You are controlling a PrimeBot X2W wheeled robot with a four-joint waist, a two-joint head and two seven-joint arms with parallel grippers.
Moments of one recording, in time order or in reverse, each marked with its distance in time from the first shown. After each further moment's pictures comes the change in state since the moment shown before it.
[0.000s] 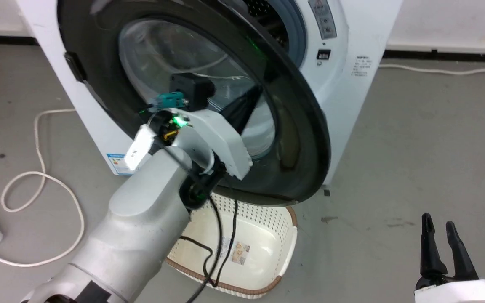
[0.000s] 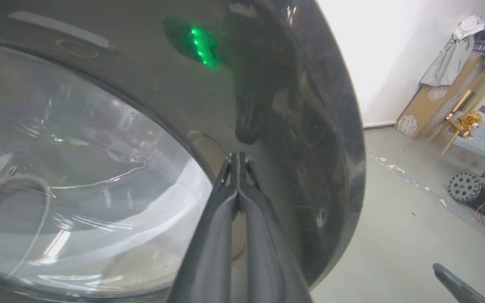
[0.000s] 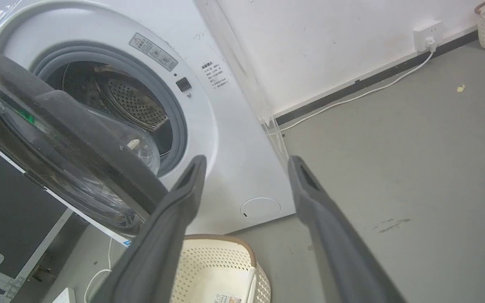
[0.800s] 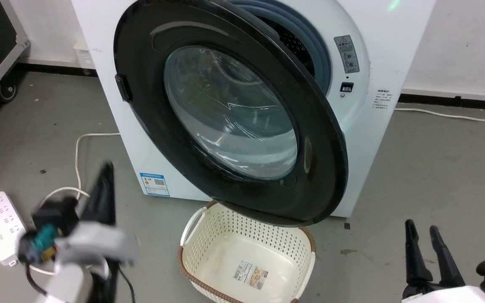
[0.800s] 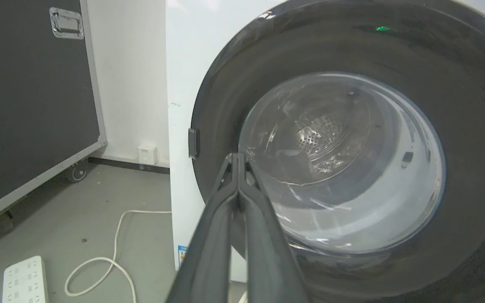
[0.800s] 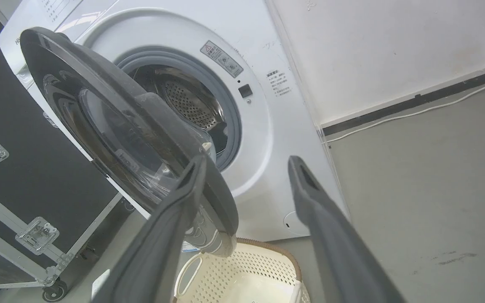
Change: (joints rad) left arm 0.642 0.216 0.465 -0.435 0.341 0.248 -0.182; right arm 0.031 0.000 0.061 -0.026 -0.008 0.000 0.000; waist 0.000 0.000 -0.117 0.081
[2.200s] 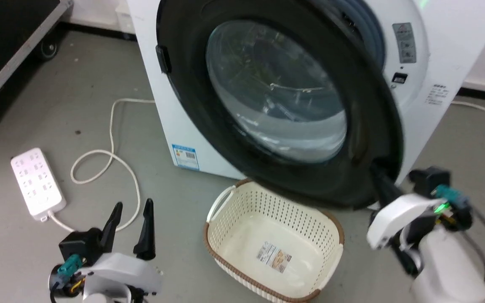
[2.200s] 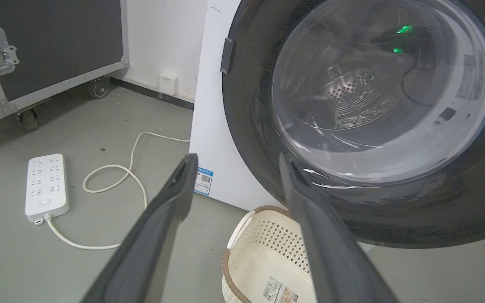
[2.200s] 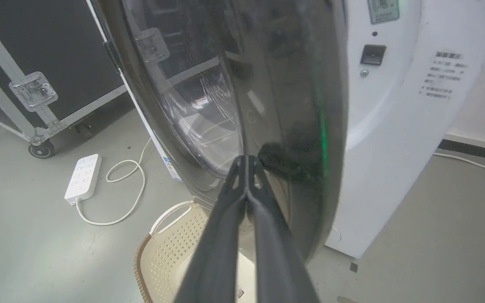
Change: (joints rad) left arm 0.123 -0.113 0.008 0.040 -0.023 -0.038 0.001; right arm -0.491 0.007 0.020 0.491 -0.422 0.003 0.113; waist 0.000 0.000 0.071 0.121
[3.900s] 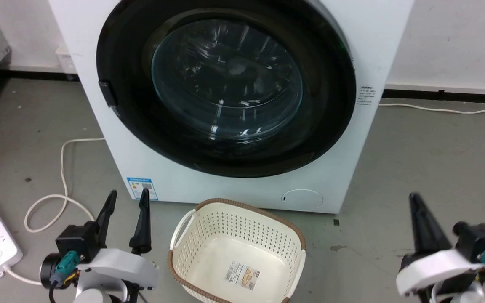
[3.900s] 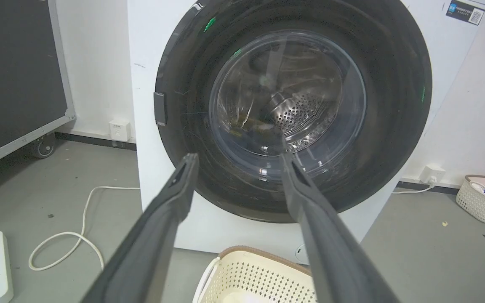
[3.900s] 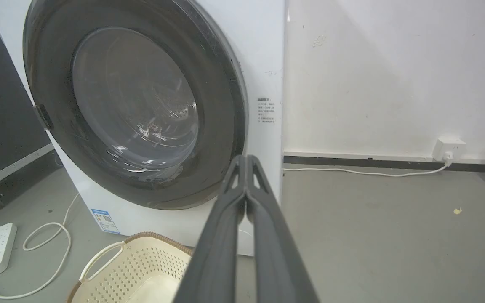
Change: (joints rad) left arm -0.009 -0.022 0.065 -0.038 0.123 -0.035 0.003; right arm 0.337 -0.011 -0.070 -0.425 0.000 -0.002 -0.063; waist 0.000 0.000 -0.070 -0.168
